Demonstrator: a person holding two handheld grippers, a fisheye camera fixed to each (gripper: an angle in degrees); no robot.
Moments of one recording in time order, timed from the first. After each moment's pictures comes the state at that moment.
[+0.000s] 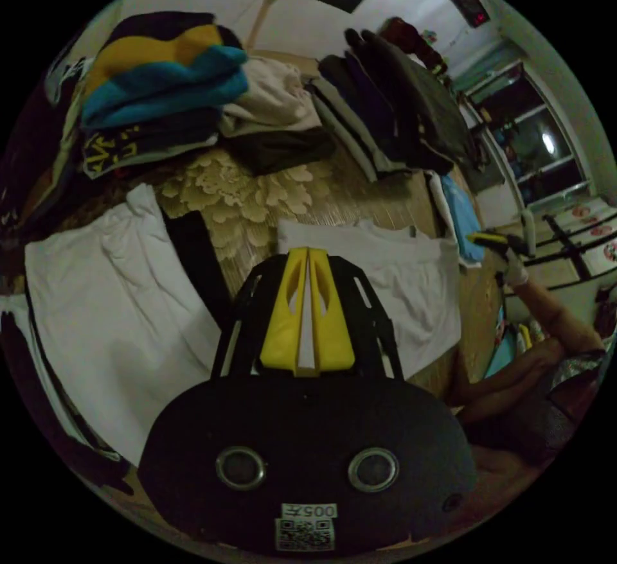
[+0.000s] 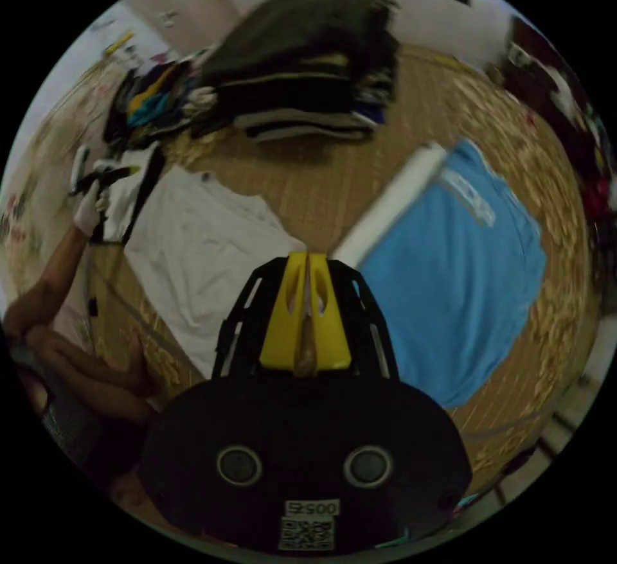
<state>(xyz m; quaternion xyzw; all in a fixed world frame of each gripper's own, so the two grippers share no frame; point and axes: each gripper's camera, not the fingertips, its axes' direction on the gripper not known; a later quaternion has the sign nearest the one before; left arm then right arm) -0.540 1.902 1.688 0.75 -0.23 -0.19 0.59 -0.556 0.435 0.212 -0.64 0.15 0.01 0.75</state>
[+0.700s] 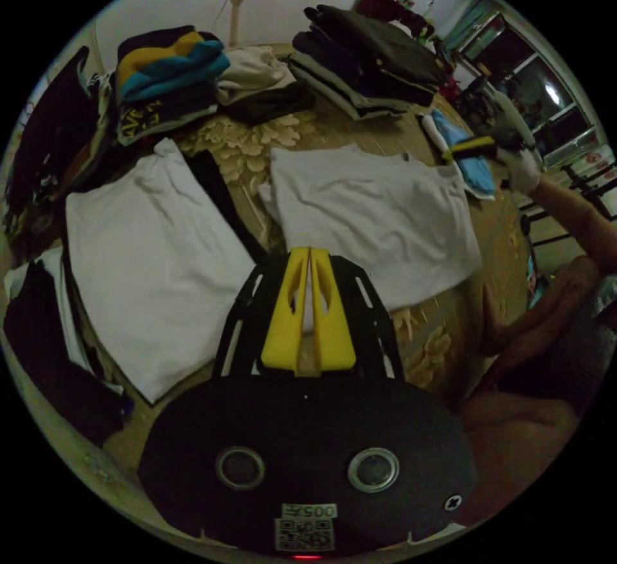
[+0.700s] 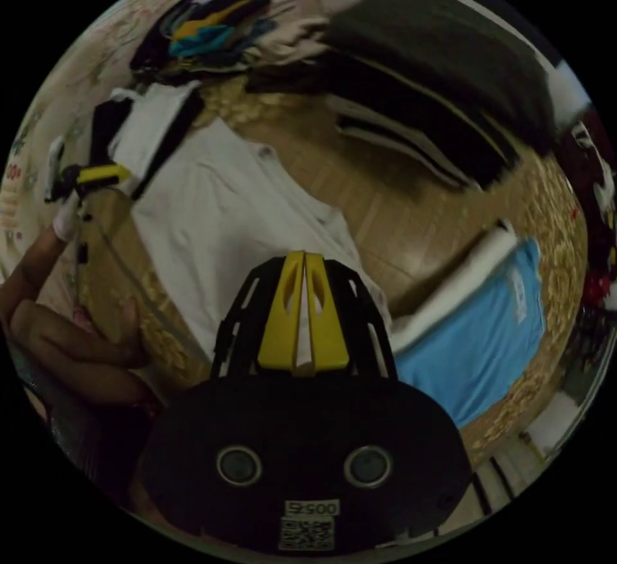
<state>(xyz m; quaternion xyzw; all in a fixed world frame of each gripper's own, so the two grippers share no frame) -0.488 1.869 1.826 0.70 -0.31 -0.22 0.60 -0.760 0.459 0.362 -0.72 0.09 -0.08 0.69</state>
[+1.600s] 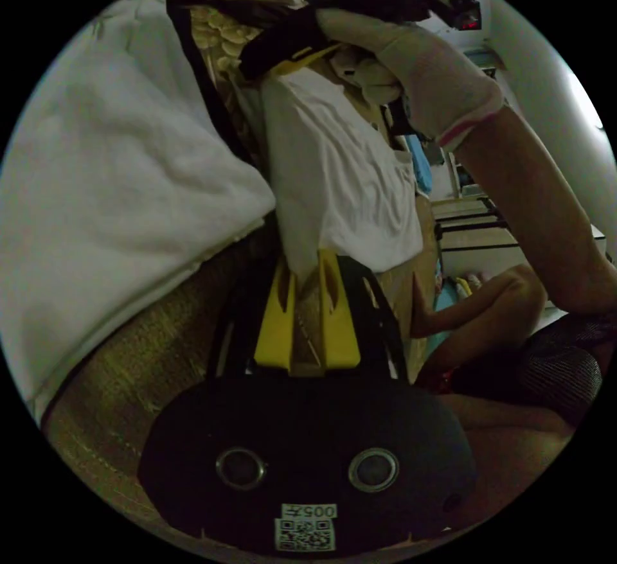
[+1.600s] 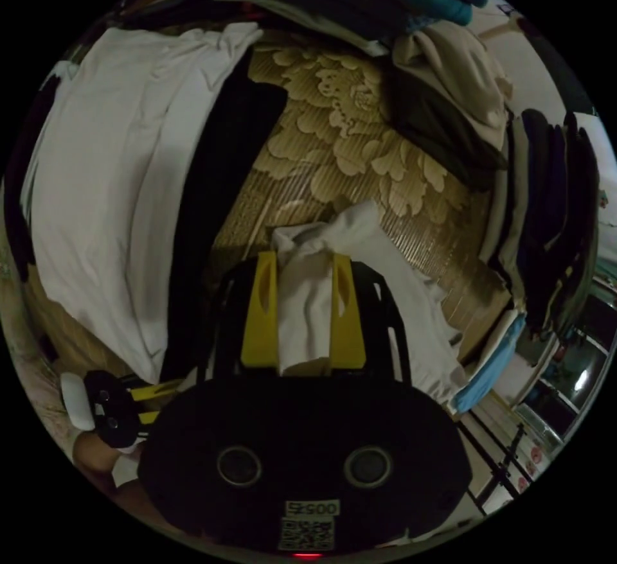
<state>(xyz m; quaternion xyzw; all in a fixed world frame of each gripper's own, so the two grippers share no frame) -0.580 1.754 1.891 0.73 -0.09 -0.07 0.67 -0.931 0.647 0.592 -0.76 0.25 -0.15 0.58</state>
